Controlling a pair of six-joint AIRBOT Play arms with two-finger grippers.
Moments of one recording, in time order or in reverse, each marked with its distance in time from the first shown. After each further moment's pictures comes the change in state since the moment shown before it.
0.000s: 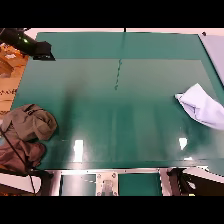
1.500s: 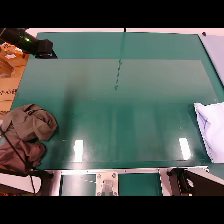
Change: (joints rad) left arm -0.007 0.001 0.000 -0.029 0.030 0.000; right arm -0.156 0.145 -0.002 -0.230 0.160 0.164
